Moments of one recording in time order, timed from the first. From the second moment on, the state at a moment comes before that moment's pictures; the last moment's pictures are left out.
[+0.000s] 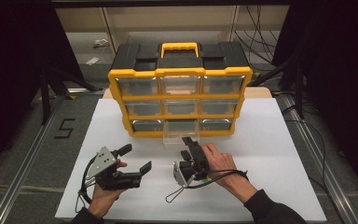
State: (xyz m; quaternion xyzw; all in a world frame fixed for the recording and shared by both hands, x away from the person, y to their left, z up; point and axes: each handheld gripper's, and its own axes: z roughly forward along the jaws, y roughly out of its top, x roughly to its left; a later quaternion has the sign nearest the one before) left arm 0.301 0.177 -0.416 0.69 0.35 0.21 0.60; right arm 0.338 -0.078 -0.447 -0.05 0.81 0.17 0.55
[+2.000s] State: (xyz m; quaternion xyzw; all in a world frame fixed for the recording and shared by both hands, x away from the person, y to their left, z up) left arm 0.298 0.172 -0.416 0.70 0.34 0.21 0.59; right arm 0.339 -0.140 -0.388 0.22 0.86 0.39 0.24
